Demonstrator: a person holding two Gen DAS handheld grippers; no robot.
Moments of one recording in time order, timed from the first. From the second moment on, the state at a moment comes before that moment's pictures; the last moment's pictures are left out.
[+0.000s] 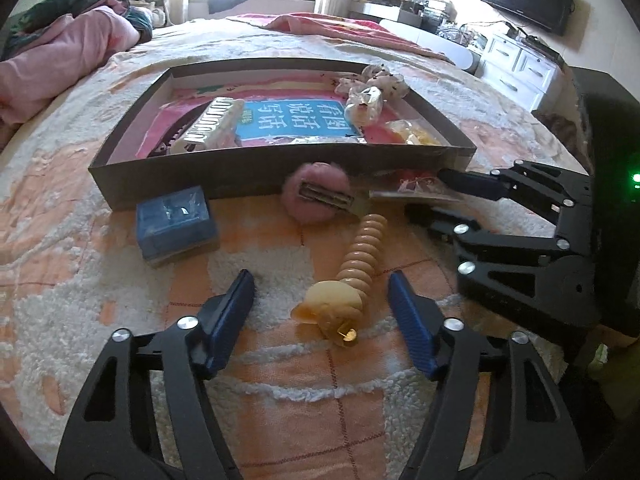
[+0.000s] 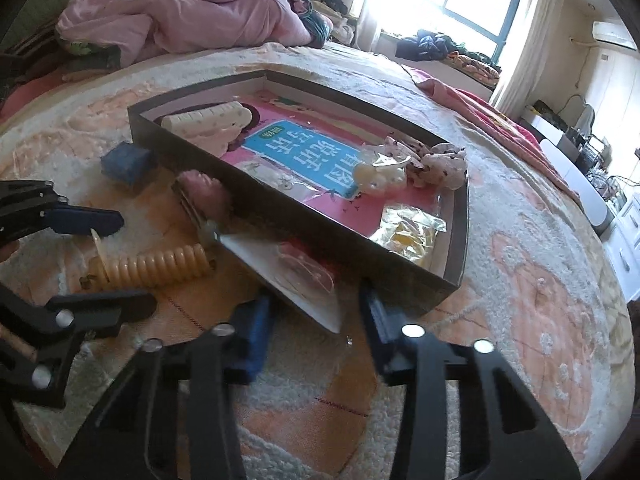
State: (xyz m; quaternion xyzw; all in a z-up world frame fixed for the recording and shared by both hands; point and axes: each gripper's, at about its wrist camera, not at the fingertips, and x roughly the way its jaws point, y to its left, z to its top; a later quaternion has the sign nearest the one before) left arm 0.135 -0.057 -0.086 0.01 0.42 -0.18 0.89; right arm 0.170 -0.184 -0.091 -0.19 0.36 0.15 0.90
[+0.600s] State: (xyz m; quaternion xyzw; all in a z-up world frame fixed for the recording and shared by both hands) left arm 0.123 -0.061 -0.076 0.02 0.42 -0.20 0.89; right arm 0.158 -0.206 -0.069 -0.07 0.36 0.23 0.90
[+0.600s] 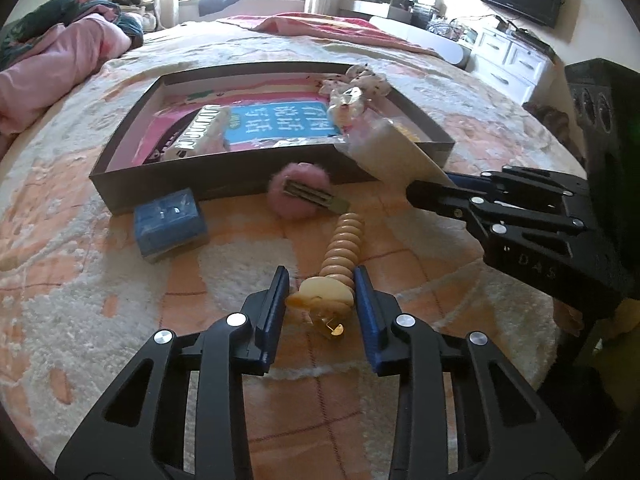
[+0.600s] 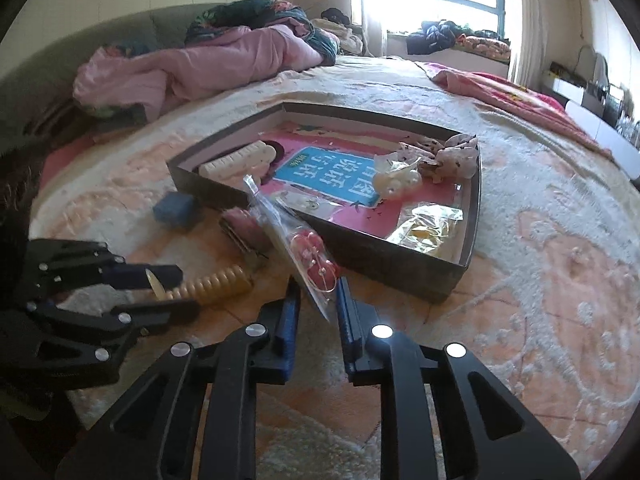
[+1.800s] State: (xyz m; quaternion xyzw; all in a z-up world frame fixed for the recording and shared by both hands) left arm 0.158 -0.081 -0.020 0.01 0.35 -0.19 0.92; right arm 0.169 -0.249 -0.030 0.00 0.30 0.19 0.93
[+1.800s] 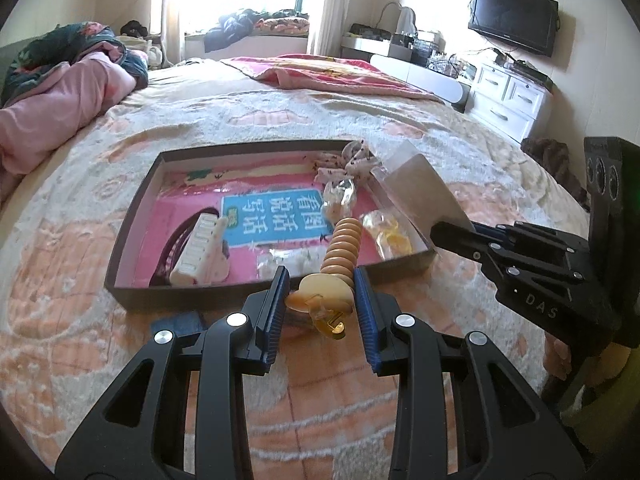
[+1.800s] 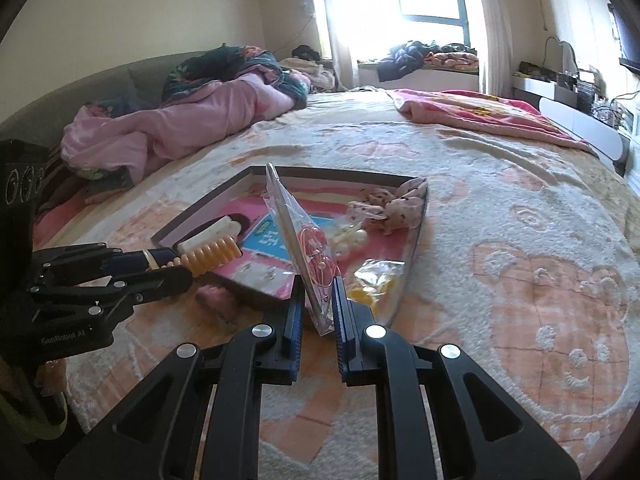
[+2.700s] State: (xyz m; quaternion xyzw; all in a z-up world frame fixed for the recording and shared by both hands) left arm 0.222 -0.084 -0.037 0.00 0.36 -0.16 0.92; right arm 0.244 -0.255 -0.043 -0.02 0.32 0.13 0.94
